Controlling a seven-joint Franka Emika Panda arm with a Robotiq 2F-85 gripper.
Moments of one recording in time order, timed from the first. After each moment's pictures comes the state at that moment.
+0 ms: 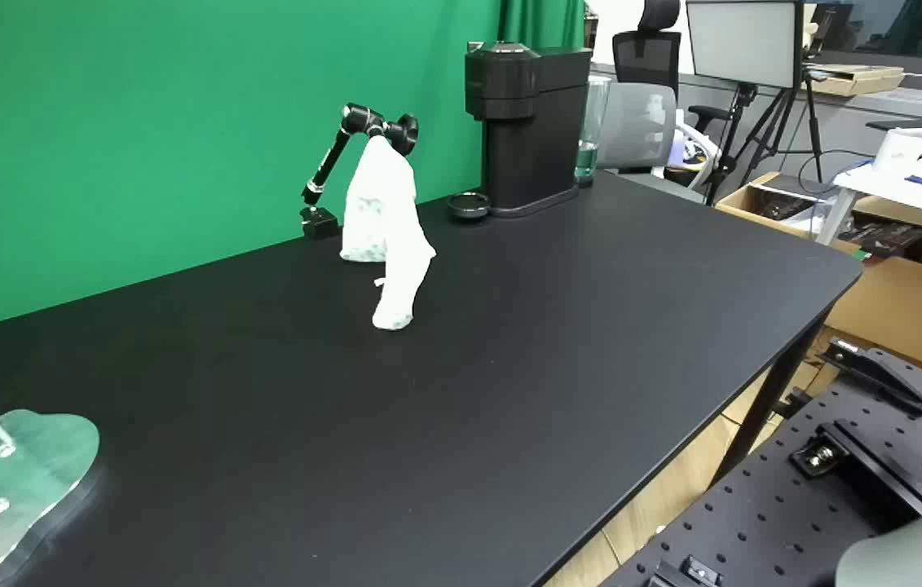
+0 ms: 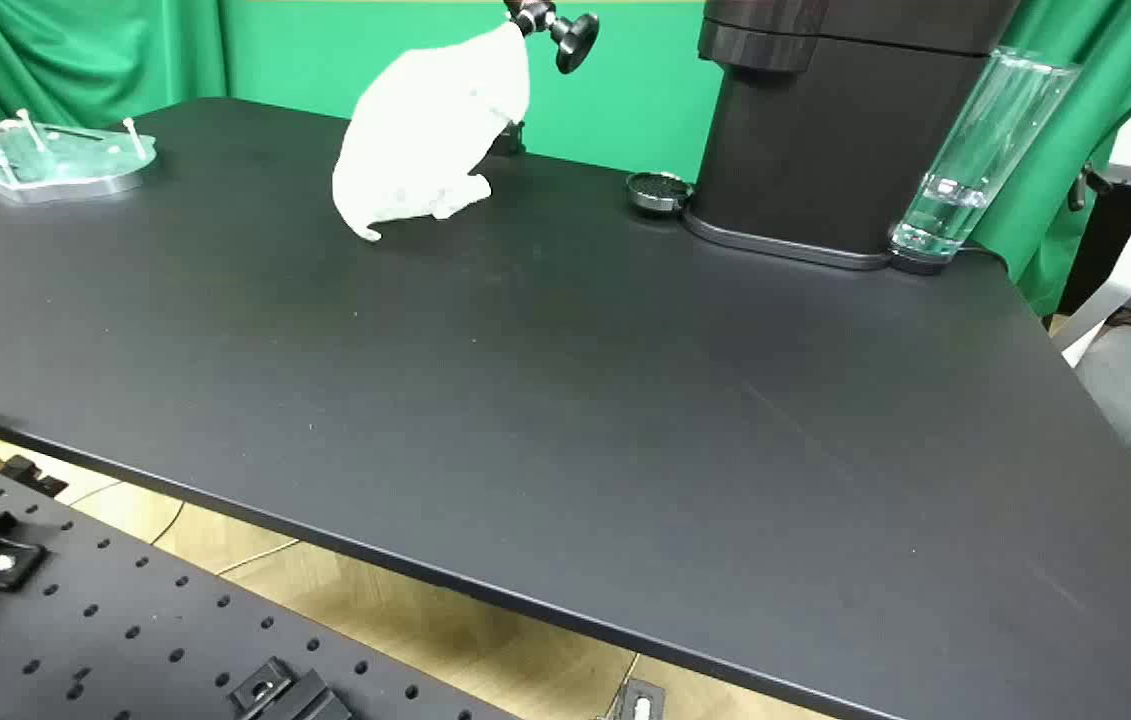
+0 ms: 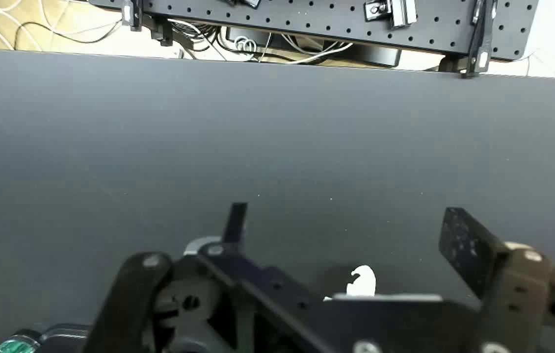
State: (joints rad) arm 0.05 -0.71 0.12 -2.40 -0.02 1.59 0.01
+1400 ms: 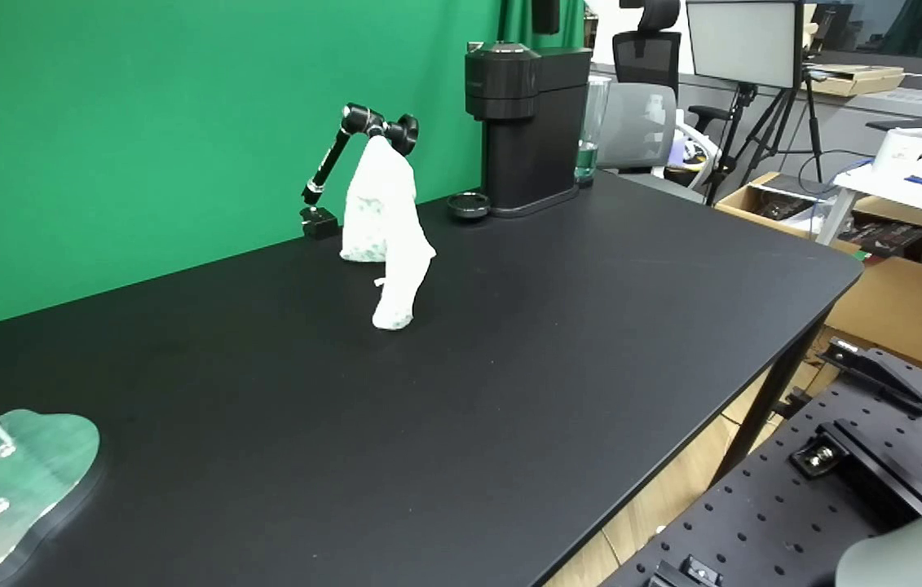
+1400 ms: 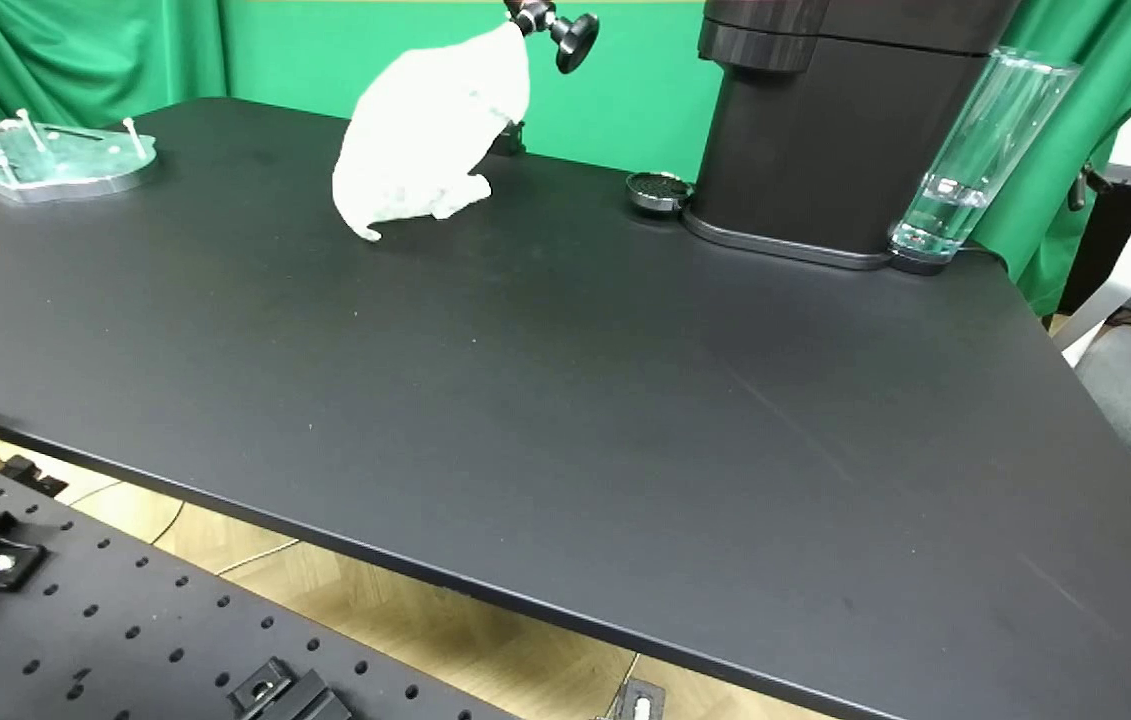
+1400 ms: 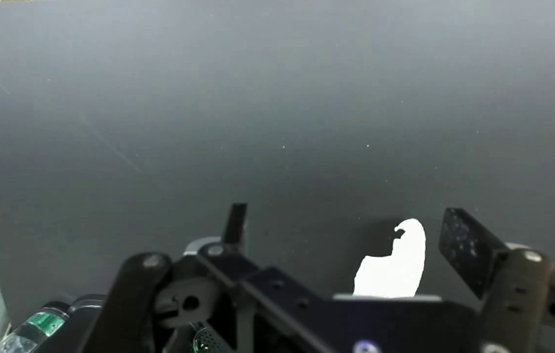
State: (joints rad) arm 0.02 -0.58 0.13 -2.48 -0.08 1.90 0.10
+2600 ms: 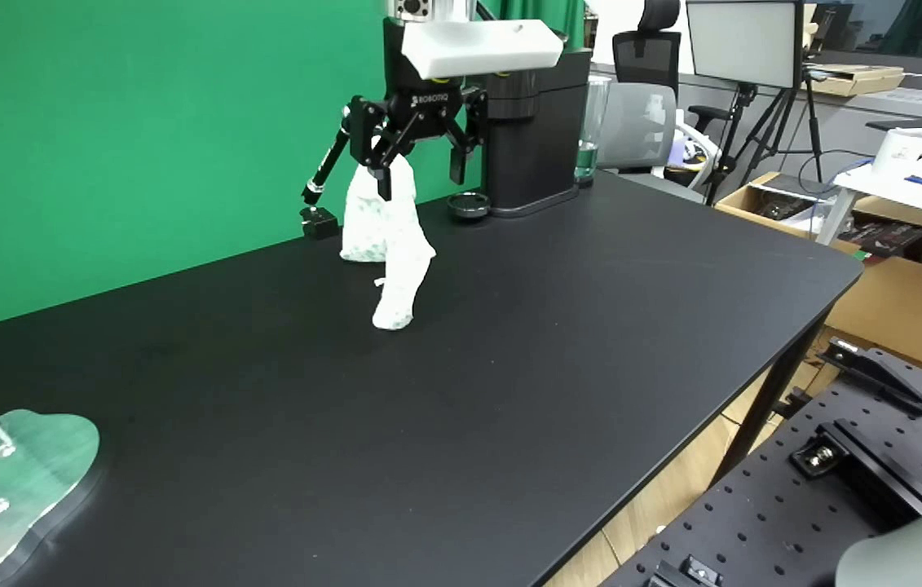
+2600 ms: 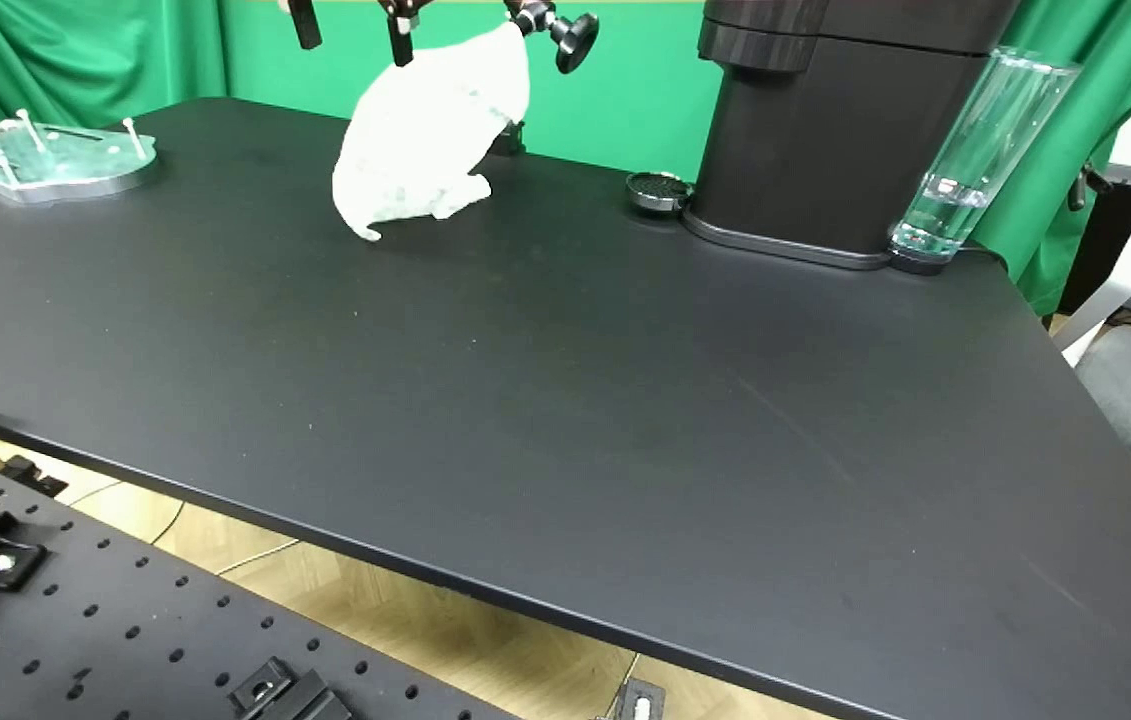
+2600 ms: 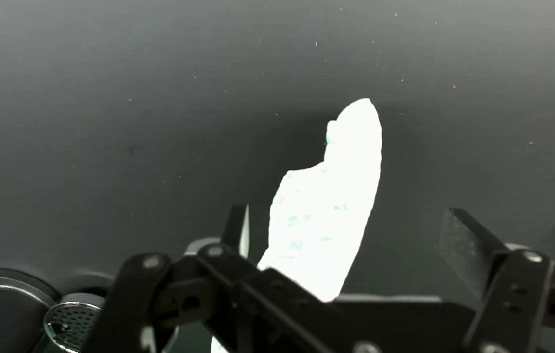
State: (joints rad) arm 0.07 0.01 0.13 -2.40 -0.01 2.56 0.16
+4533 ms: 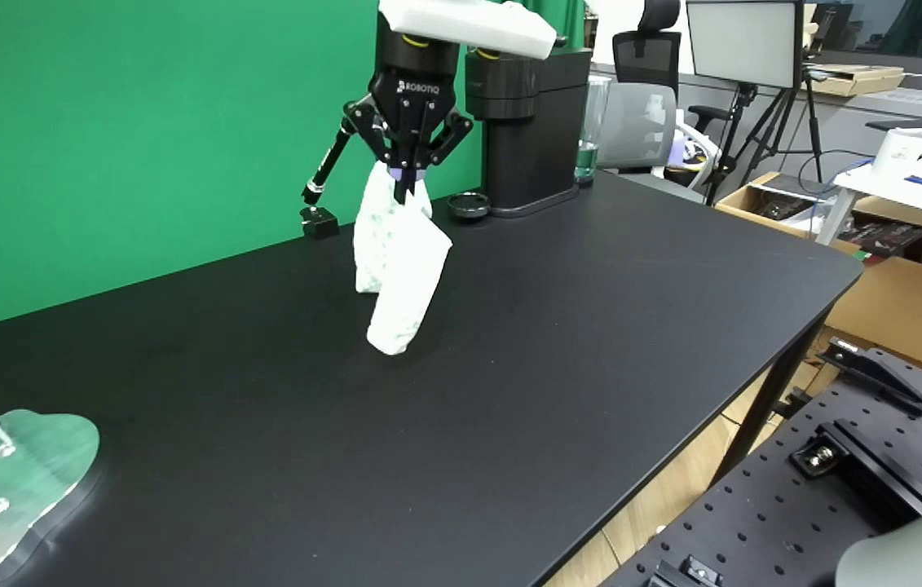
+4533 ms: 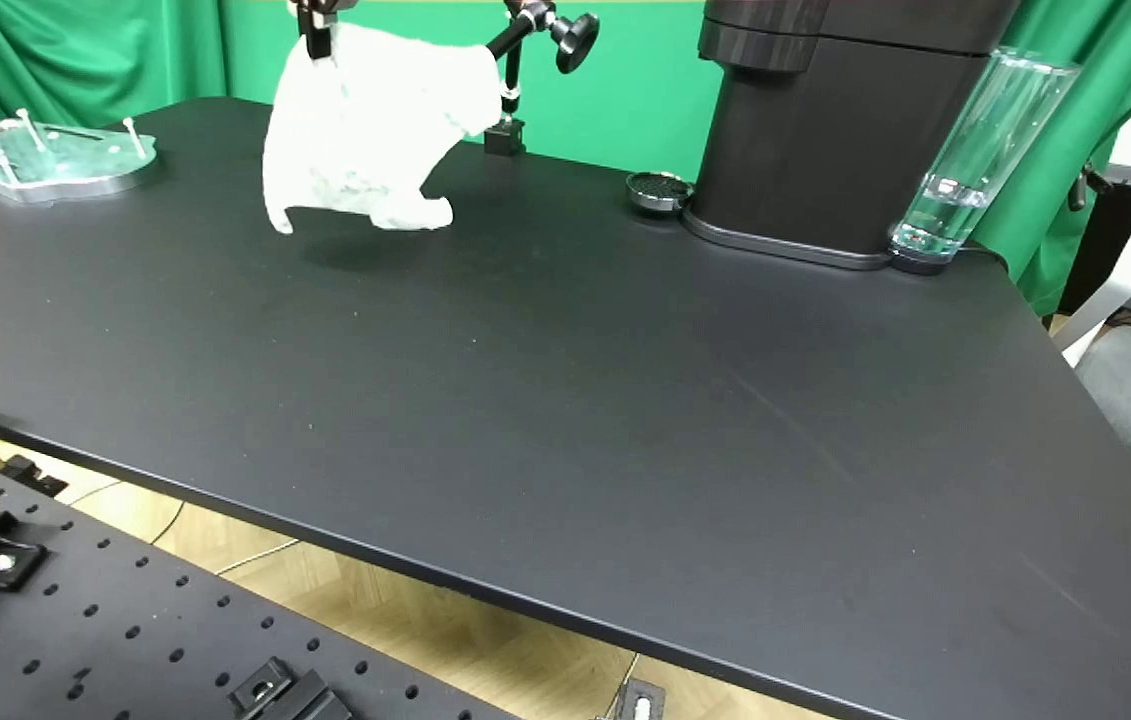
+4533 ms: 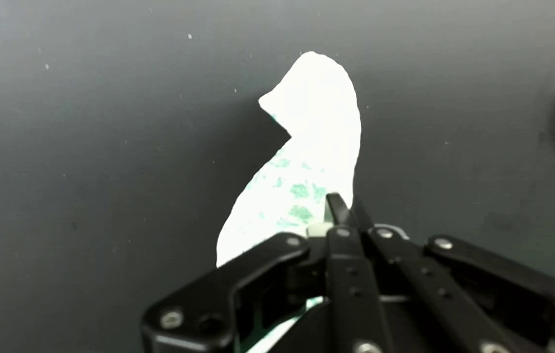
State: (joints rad) arm 0.08 -0.01 0.12 -2.36 0.27 2.42 0.10
